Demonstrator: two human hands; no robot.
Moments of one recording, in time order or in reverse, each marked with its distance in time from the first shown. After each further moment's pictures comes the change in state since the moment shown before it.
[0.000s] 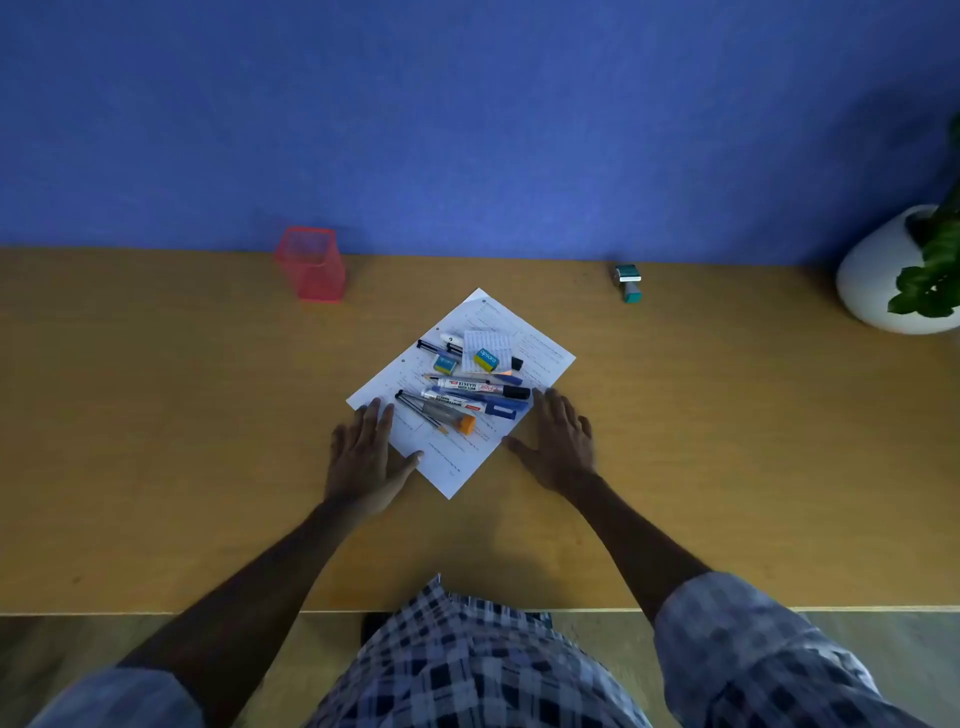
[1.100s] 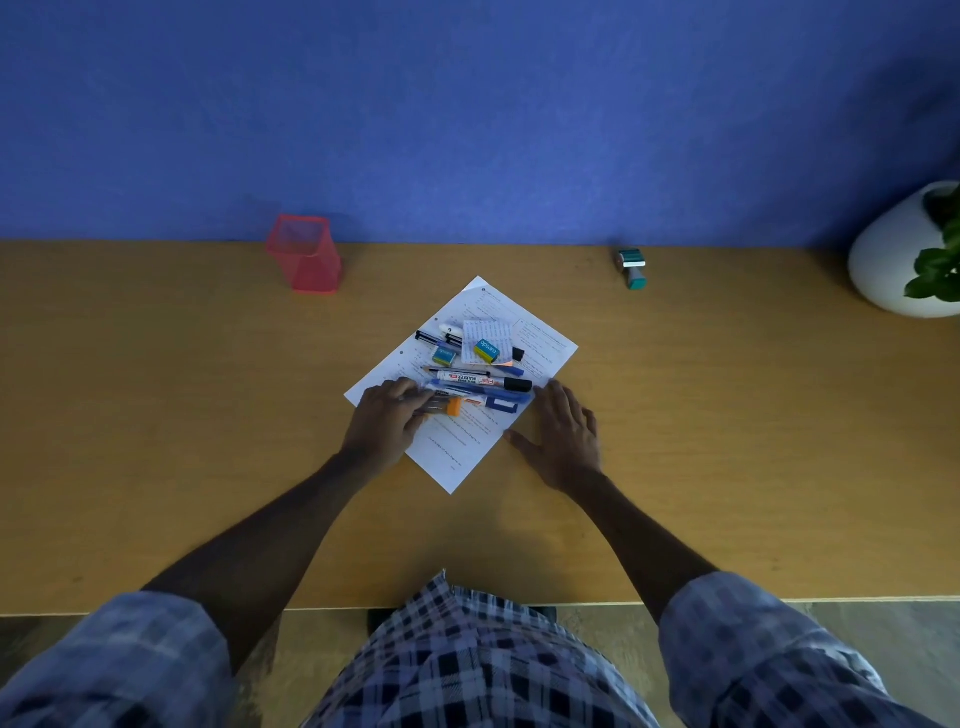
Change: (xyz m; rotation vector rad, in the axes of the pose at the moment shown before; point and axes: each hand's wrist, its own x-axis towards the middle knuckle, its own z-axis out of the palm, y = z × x) left_hand 0.047 0.017 -0.022 0.020 0.128 0.339; right_hand 0.001 0.008 0.013 0.039 0.034 -0.005
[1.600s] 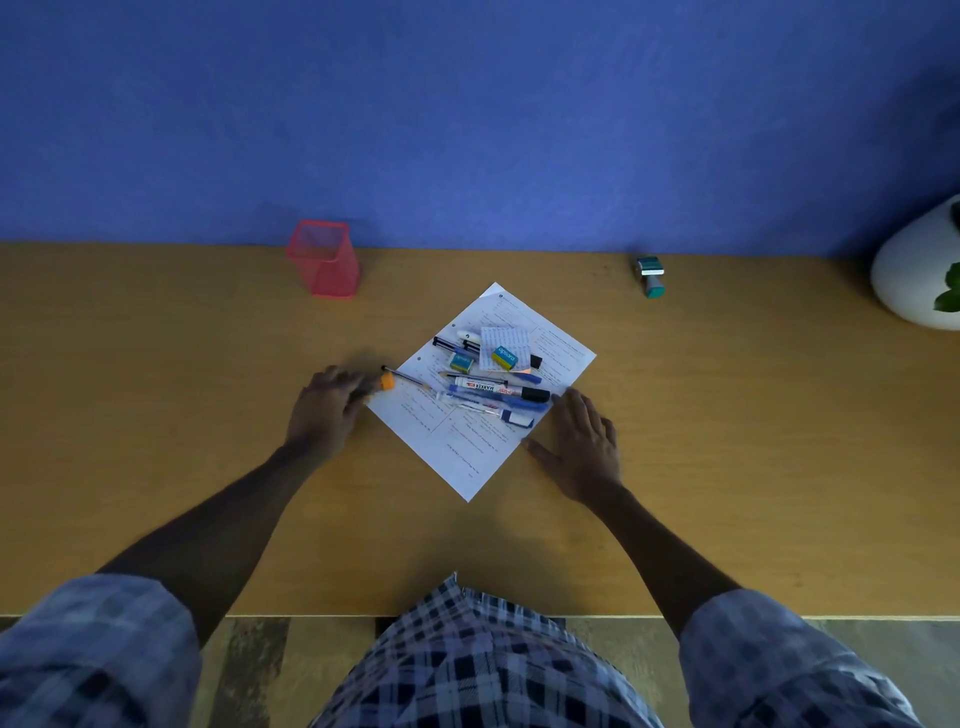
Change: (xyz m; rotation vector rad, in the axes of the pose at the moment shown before) left_hand -0.013 -0.087 -0.025 -0.081 0.016 -0.316; right_hand -0.001 0.001 0.001 -0.017 0.009 -0.009
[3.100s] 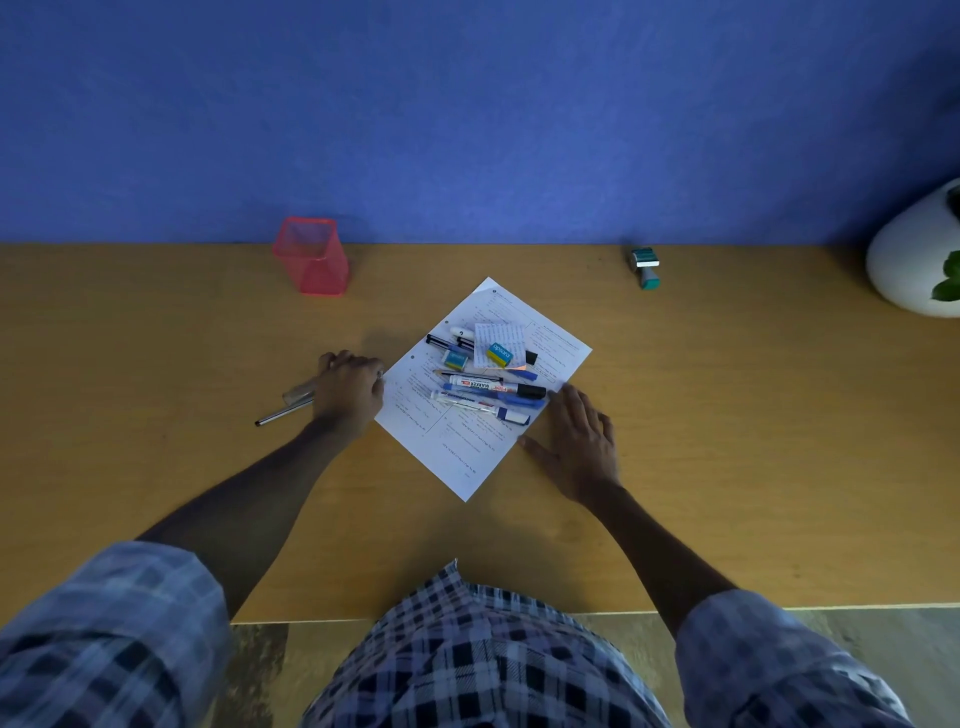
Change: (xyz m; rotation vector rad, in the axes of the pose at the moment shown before) left_hand 0.030 0.040 0.003 0.206 0.060 0.053; right_hand -0.003 0.000 0.000 0.005 -0.005 0.000
